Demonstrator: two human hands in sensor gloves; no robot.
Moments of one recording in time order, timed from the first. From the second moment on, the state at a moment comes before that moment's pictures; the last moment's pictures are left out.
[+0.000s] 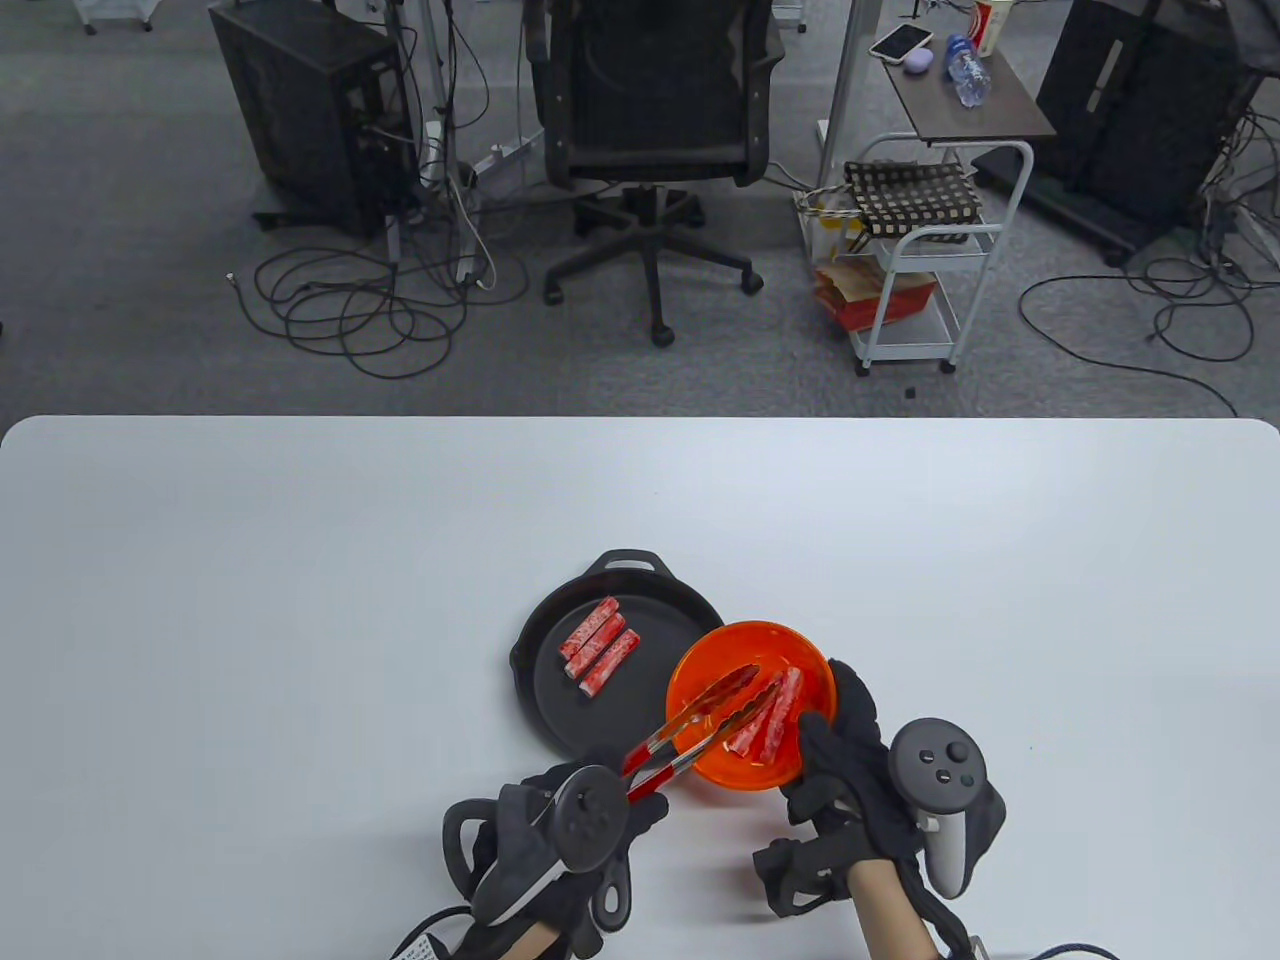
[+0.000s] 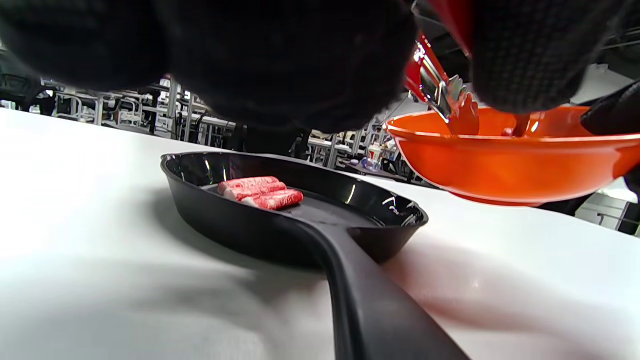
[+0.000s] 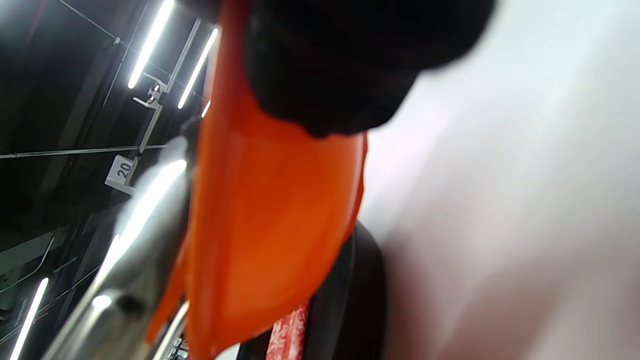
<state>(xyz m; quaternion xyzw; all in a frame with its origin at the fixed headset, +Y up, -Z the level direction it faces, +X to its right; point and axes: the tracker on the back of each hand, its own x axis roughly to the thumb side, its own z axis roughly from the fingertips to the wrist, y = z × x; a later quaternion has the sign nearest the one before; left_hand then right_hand) -0.112 -0.692 -0.245 0.02 -0.09 0.09 0.99 0.164 -0.733 -0.270 -0.12 -0.03 0.83 0.54</state>
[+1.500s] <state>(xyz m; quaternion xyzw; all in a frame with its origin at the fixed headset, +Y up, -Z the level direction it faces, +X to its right) -0.121 -0.681 -0.243 0.05 -0.09 0.08 0.99 0.167 -0.734 -0.270 -0.12 -0.04 0.83 0.55</state>
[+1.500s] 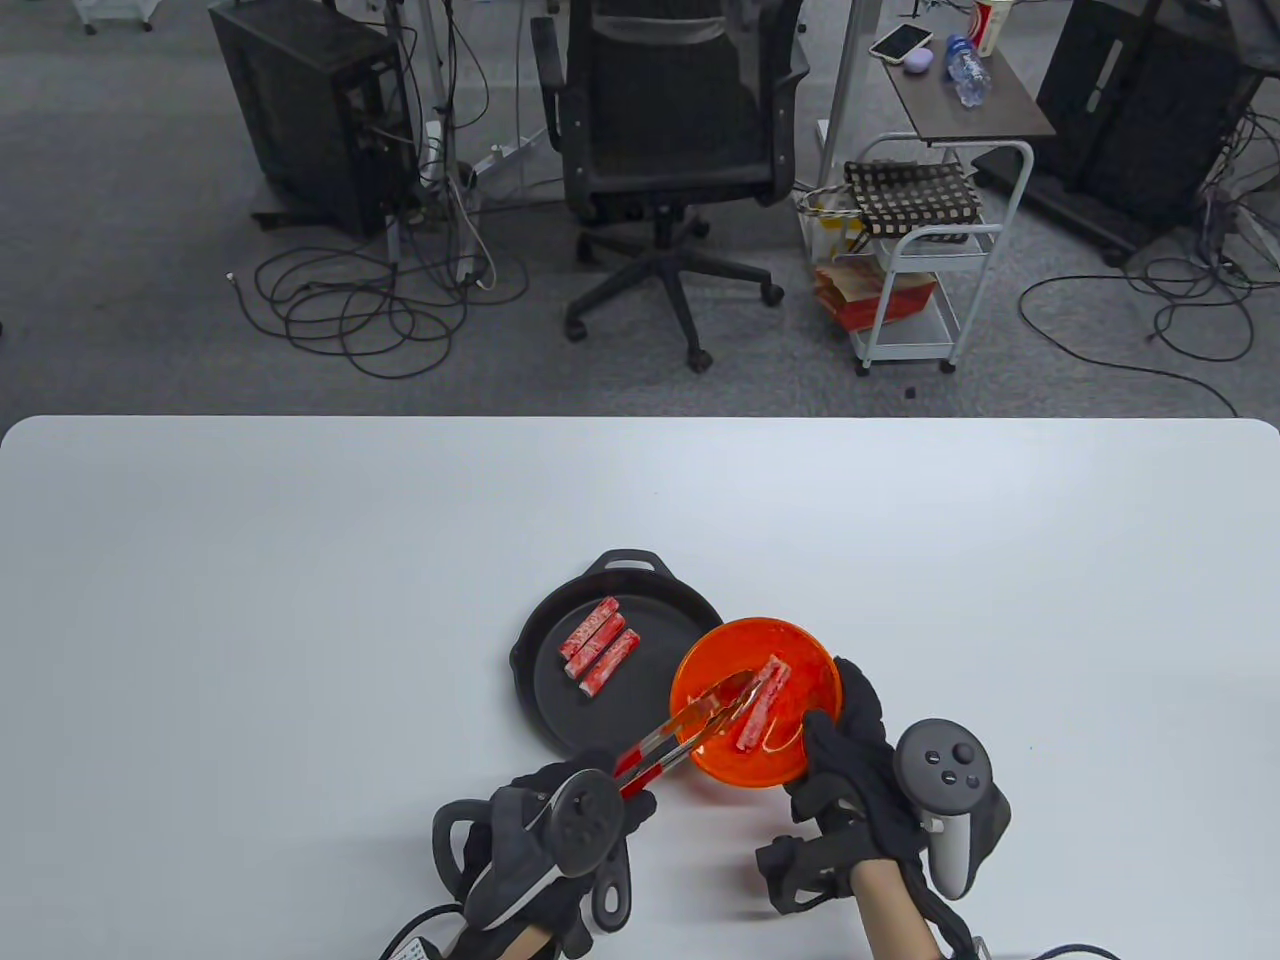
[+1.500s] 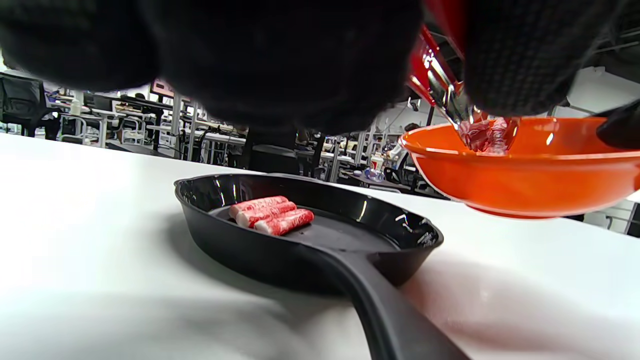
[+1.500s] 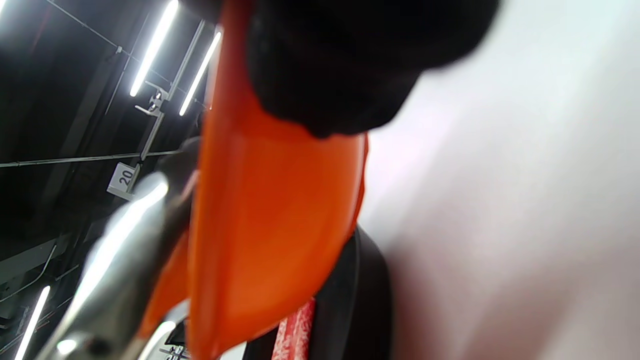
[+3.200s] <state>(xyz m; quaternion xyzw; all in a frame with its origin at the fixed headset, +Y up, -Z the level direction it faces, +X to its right) -0.173 -0.720 -0.289 -0.01 0.02 -0.04 1.00 0.168 -0.734 -0.269 -0.12 -0.03 0.82 0.56</state>
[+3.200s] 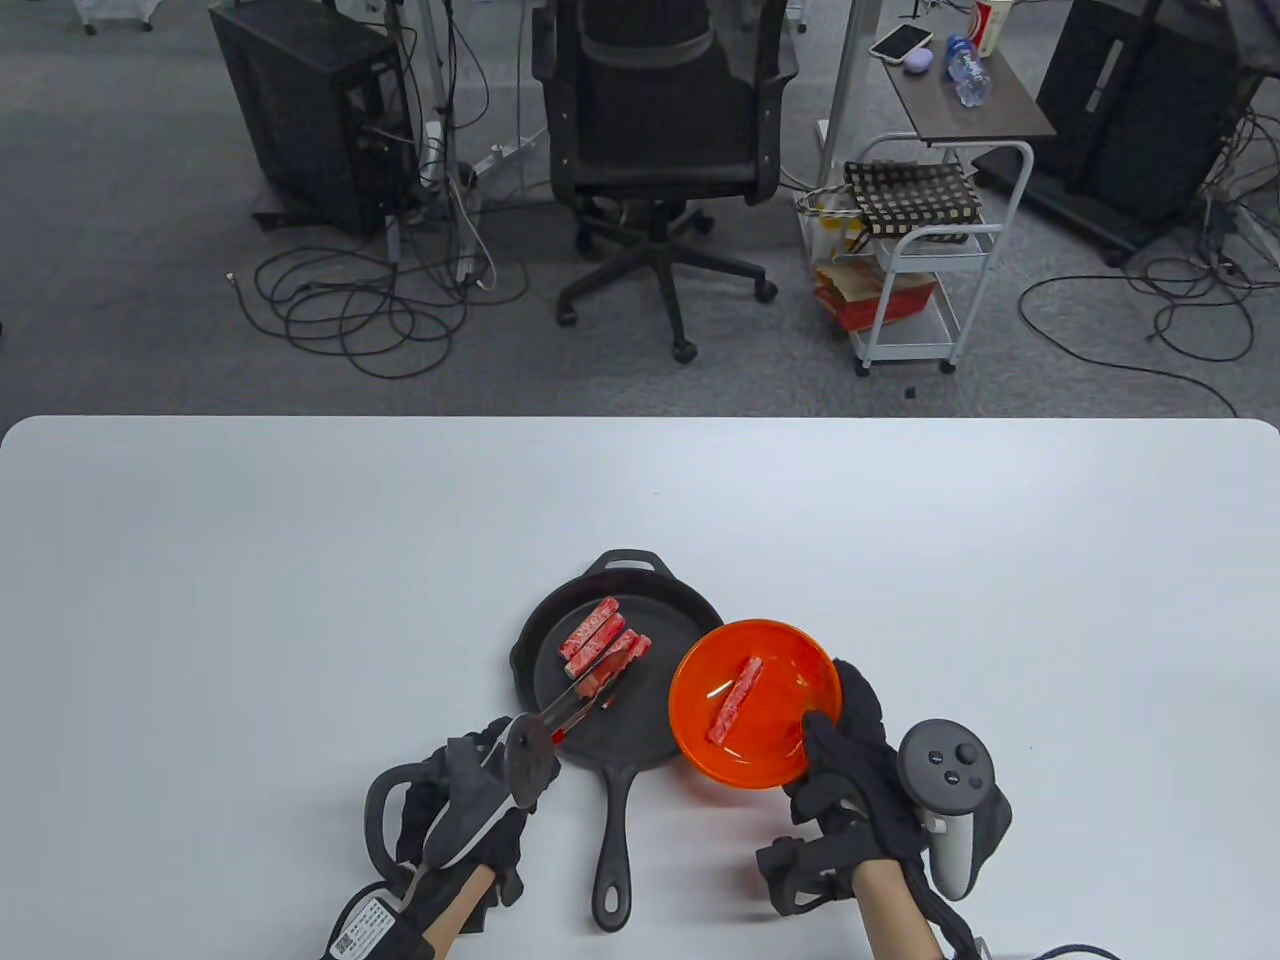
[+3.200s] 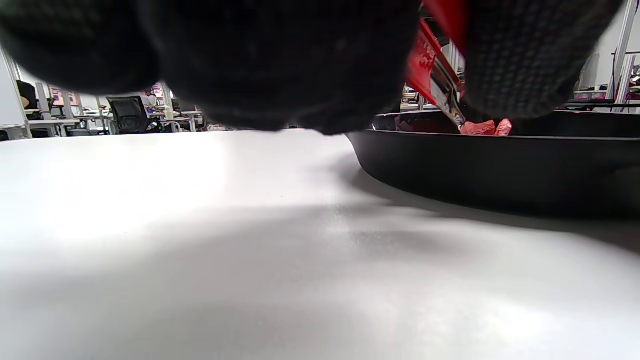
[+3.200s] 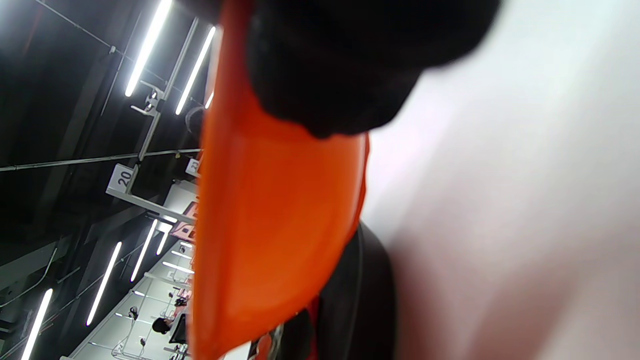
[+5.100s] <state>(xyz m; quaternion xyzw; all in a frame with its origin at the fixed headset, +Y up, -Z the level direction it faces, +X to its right) -0.134 -0.689 -0.250 0.07 -0.07 0.06 0.99 0.168 -0.733 -0.269 -0.12 -0.04 0.82 0.56</state>
